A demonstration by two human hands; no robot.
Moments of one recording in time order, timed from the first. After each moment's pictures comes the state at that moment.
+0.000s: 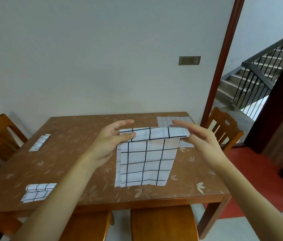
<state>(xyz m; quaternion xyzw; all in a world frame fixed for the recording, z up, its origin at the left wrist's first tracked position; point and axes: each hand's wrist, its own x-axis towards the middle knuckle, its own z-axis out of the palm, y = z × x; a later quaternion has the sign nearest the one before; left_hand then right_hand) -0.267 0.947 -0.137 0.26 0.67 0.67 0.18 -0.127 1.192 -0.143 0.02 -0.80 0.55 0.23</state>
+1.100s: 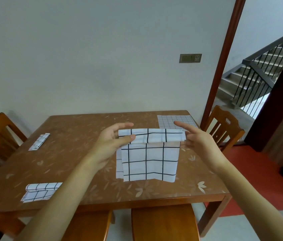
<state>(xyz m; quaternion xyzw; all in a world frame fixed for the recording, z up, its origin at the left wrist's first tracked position) -0.280 0.943 -0.156 0.25 0.69 0.66 0.16 -0.137 1.191 -0.149 -0.03 -0.75 0.64 0.15</state>
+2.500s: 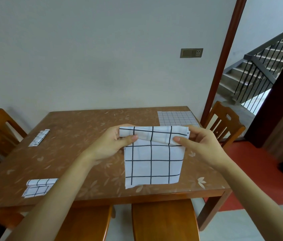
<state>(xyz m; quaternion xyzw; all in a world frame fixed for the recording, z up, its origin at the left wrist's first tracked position) -0.273 0.940 -0.149 0.35 0.71 0.57 0.20 -0.130 1.191 -0.157 0.01 -0.77 0.62 0.17</state>
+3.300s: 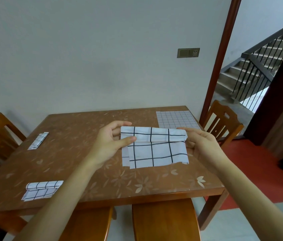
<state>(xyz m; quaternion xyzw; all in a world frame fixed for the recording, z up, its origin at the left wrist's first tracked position) -0.270 0.946 -0.159 0.28 0.72 0.62 0.10 -0.136 1.199 -0.169 -0.13 -0.65 0.73 0.15</state>
